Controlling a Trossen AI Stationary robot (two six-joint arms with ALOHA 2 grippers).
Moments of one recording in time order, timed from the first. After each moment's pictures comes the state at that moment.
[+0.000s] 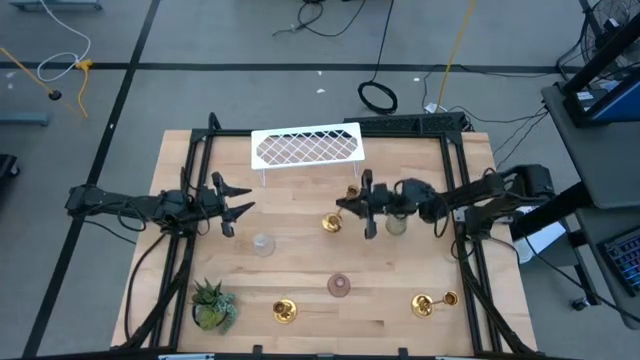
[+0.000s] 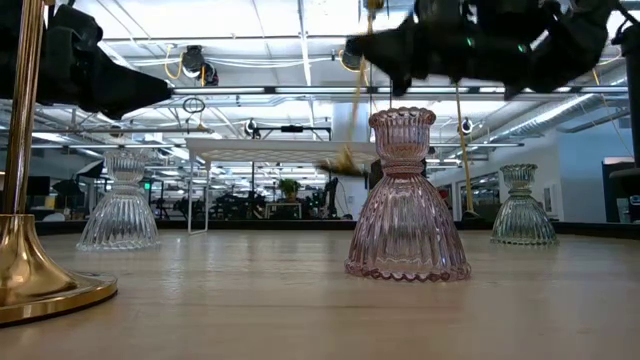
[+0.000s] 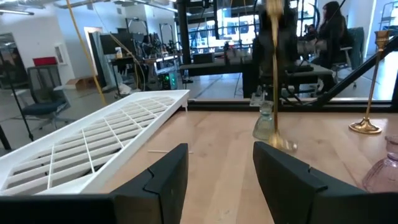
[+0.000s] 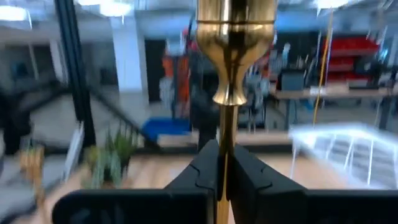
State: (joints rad) left arm -0.12 0.22 0.02 0.26 -0.38 0.10; right arm -0.06 1.47 0.52 1.14 -0.09 0.06
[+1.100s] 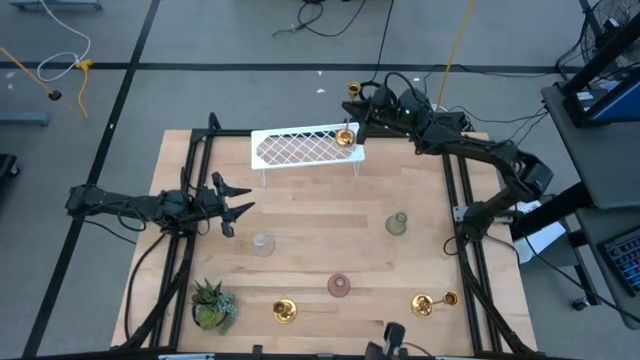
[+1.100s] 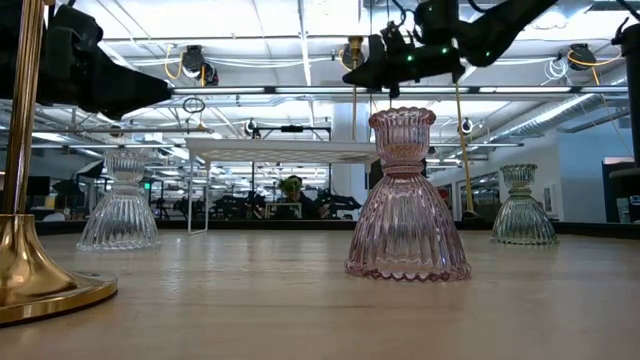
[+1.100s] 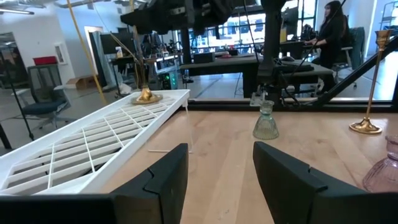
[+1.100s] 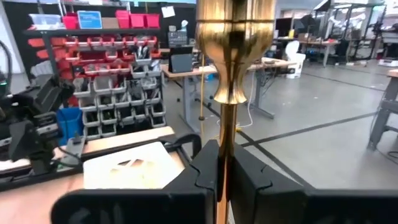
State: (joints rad) left arm -0.12 0.22 0.02 0.26 -0.39 0.10; right arm -0.68 1.51 1.03 0.52 -0.30 0.02
